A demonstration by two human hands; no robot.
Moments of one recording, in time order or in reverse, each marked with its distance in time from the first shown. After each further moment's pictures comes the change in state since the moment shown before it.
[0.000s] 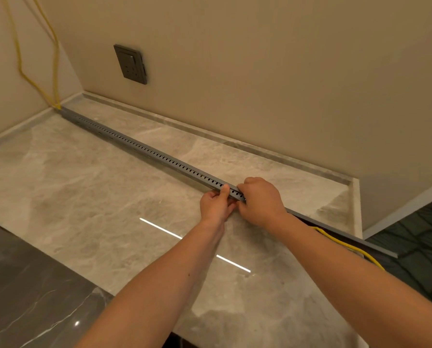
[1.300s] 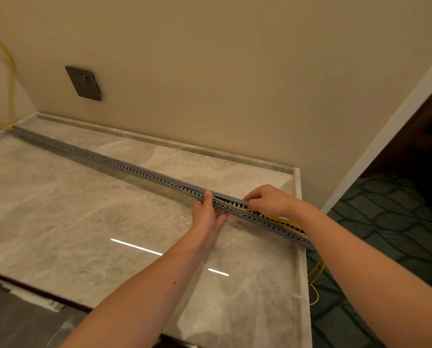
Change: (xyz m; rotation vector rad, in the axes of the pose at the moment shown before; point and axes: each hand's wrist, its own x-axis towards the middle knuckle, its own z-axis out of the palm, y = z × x) left_hand -0.055 -0.045 0.042 -0.043 -0.108 -0.097; right_hand -0.085 0.085 -0.059 0.528 -0.336 0.389
